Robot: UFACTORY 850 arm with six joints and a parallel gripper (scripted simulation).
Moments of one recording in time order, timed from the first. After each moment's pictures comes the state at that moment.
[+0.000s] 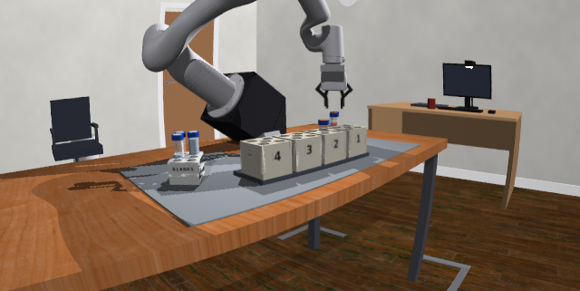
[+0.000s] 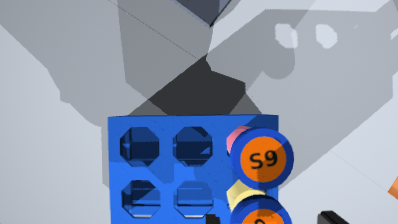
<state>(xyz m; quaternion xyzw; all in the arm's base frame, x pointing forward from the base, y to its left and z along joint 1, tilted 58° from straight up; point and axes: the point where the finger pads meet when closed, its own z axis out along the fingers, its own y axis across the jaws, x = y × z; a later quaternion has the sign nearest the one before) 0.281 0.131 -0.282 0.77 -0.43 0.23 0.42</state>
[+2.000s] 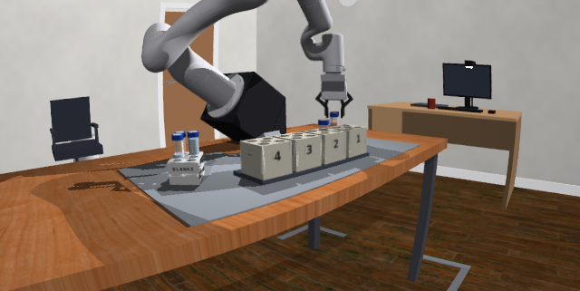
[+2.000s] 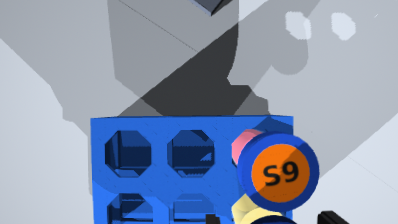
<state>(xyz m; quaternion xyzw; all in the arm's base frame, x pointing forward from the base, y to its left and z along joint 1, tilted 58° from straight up) 0.281 0.100 -0.302 0.77 -0.43 0.23 0.42</state>
